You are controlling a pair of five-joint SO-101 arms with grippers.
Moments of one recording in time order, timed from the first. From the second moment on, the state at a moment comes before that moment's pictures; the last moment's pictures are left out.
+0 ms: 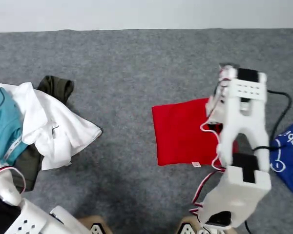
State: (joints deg) left arm -58.9 -65.9 35.1 88.3 -30.7; right arm 5.2 16.5 -8.9 91.7 6.9
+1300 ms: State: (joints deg) left arm -41.6 -66.2 37.8 90.6 -31.5; right arm 6.1 13.9 -13.9 100.2 -0.7
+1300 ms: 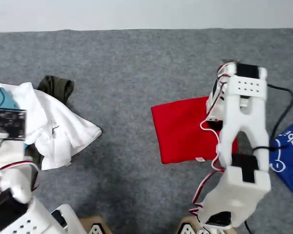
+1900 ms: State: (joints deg) left arm -28.9 -65.9 63.2 77.6 -31.5; right arm 6.7 -15.0 0.4 100.4 -7.1
